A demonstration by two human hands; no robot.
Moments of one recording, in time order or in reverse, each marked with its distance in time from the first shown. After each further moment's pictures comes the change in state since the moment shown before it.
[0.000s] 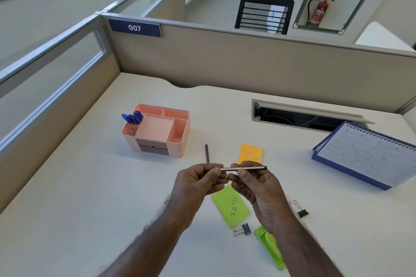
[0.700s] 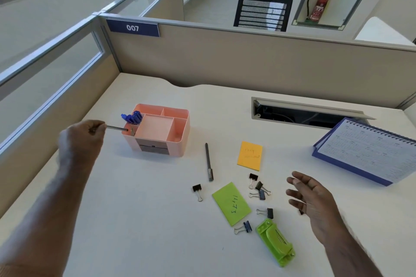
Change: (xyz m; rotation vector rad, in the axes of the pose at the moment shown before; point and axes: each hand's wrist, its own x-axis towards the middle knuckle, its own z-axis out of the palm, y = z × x) left_hand 0.078 0.083 -0.210 1.083 0.798 0.445; right_hand -0.004 -0.013 -0.120 -0.329 0.345 0.025
